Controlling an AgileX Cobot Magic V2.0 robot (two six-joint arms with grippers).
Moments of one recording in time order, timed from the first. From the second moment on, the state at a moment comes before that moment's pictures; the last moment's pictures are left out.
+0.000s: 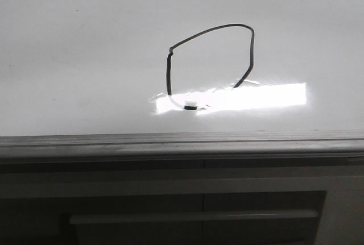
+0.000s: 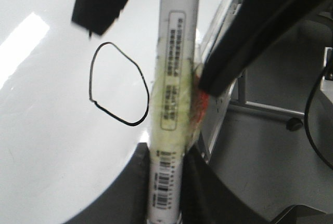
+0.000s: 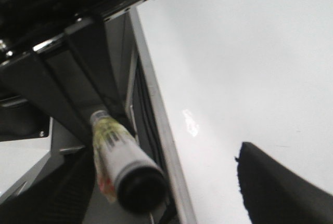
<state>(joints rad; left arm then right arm) -1.30 0.68 -0.78 0.43 0.70 -0.23 1.01 1.14 -1.16 0.31 0.53 -0.61</state>
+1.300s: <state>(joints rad) -0.97 1.08 -0.62 1.09 0.38 -1.77 0.57 0.63 -0.73 0.40 0.51 -0.43</state>
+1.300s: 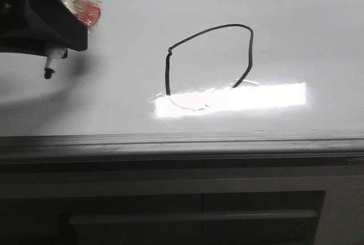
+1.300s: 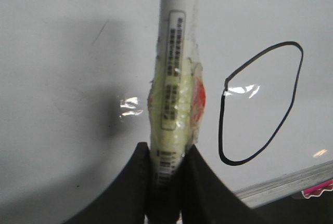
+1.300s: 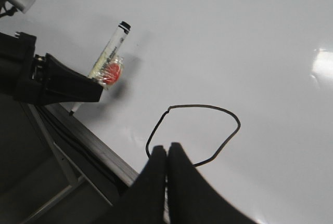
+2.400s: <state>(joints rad) -0.95 1.21 -0.63 1.15 0.33 -1.77 0.57 0.63 -0.73 0.41 0.50 -0.43</state>
